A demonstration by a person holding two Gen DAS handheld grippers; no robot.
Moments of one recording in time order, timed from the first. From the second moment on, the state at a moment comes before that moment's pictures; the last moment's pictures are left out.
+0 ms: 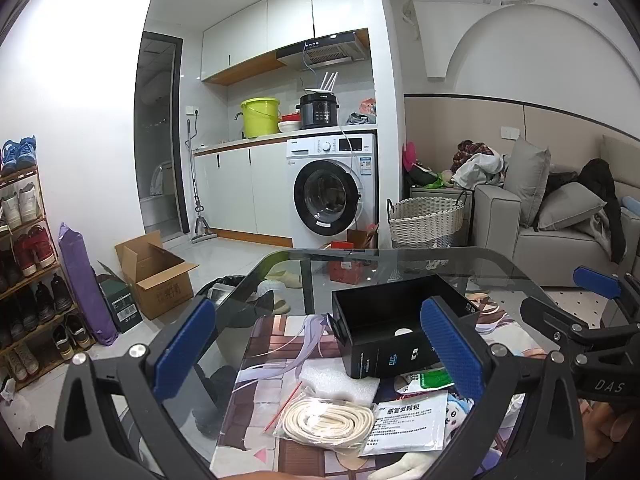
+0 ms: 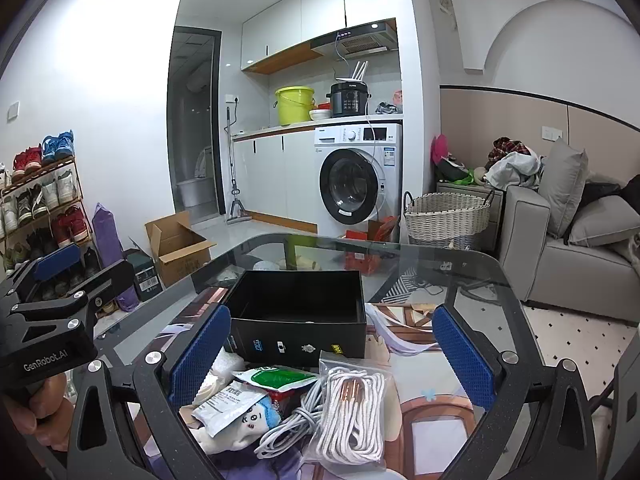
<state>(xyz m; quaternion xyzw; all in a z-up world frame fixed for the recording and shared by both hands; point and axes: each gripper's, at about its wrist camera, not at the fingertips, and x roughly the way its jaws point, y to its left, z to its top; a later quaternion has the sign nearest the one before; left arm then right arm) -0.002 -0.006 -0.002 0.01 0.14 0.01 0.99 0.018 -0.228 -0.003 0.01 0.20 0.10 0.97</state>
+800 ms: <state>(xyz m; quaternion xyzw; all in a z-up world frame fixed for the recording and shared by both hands) -0.001 -0.007 -0.003 0.02 0.14 0.01 0.99 0.018 -0.231 -0.005 0.02 0.20 0.10 0.97</state>
